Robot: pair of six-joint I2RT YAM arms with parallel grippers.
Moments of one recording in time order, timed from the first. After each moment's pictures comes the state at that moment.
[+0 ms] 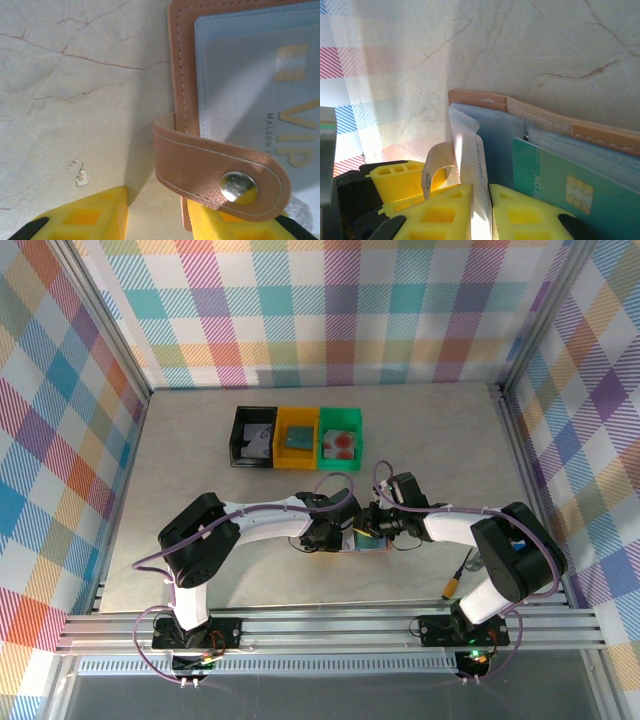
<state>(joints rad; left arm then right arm) -0.97 1.88 1.18 -0.69 -0.09 -0.87 0.50 1.55 0.58 0.09 -0.61 0.83</state>
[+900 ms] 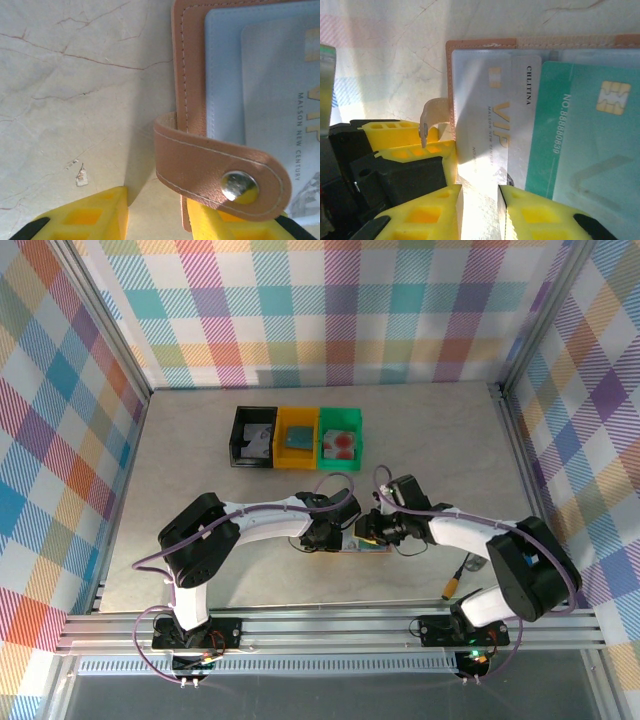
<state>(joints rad) -0.97 1.88 1.18 -0.69 -0.09 -0.87 0.52 1.44 0.60 -0.15 -0.58 0.72</state>
